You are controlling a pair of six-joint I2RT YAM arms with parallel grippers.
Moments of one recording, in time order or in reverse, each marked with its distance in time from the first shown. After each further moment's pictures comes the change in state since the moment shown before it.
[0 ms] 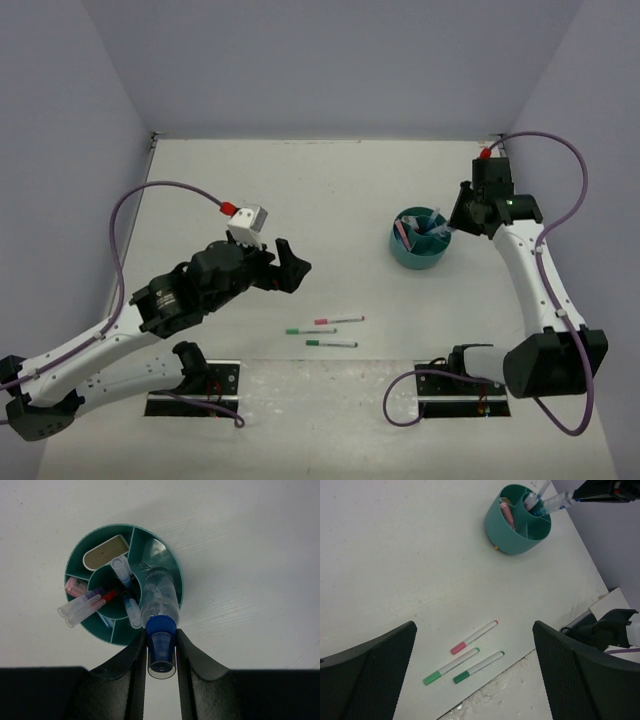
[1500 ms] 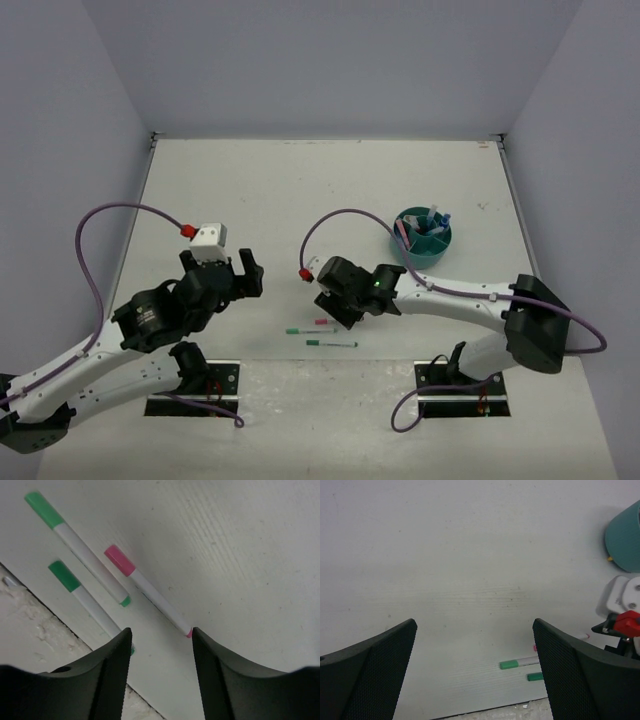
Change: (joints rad) left arm 0.000 -0.126 -0.090 -0.307 -0.391 -0.123; right arm 1.053 0.142 -0.306 0.279 0.003 -0.241
